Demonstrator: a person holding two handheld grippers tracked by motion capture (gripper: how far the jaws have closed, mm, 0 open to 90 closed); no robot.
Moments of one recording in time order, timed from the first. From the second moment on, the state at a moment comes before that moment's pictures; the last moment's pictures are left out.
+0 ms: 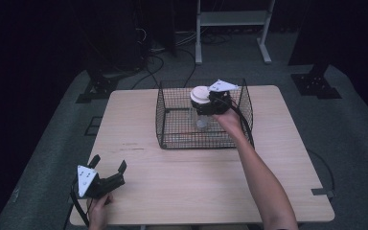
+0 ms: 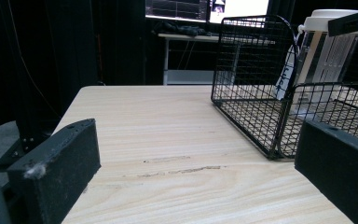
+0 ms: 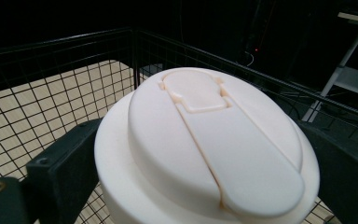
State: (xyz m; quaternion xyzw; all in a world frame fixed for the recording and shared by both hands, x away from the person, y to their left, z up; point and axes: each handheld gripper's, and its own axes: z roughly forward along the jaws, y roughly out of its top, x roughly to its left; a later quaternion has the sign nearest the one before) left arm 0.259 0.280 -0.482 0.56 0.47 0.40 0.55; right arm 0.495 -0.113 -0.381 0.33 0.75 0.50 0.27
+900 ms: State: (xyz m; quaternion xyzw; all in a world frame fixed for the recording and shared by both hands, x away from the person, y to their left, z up) left arm 0.260 0.280 -0.482 0.56 0.47 0.40 0.55; right arm 0.492 -0.120 -0.366 0.34 0.73 0.53 0.27
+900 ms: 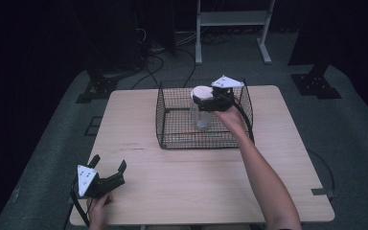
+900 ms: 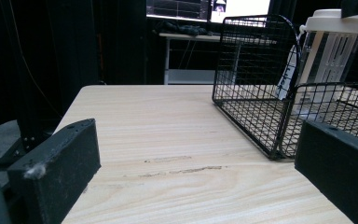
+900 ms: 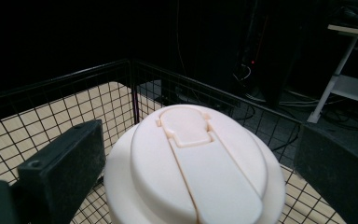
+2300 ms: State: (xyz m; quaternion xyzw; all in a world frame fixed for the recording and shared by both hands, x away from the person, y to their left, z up) left arm 0.259 0.279 -0.482 0.57 0.47 0.40 0.55; right arm 0.450 -0.156 -0.323 0.32 0.71 0.54 0.30
